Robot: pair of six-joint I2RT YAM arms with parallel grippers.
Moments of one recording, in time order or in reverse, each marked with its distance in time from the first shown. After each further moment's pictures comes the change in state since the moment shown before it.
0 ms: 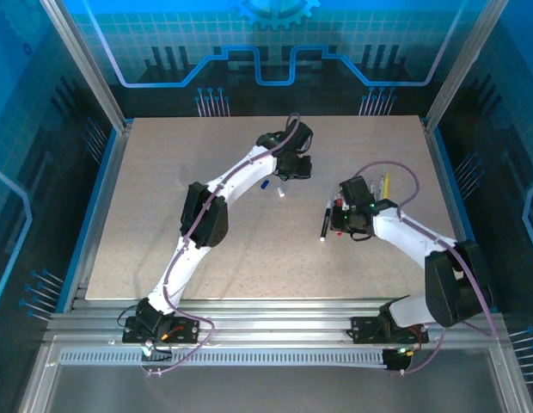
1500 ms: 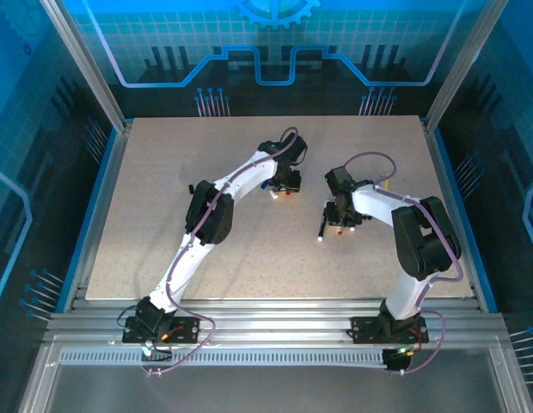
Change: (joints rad) left arm 0.029 0.095 -0.026 -0.077 -0.051 0.022; right arm 0.001 0.337 0.213 -0.118 0.157 -0.054
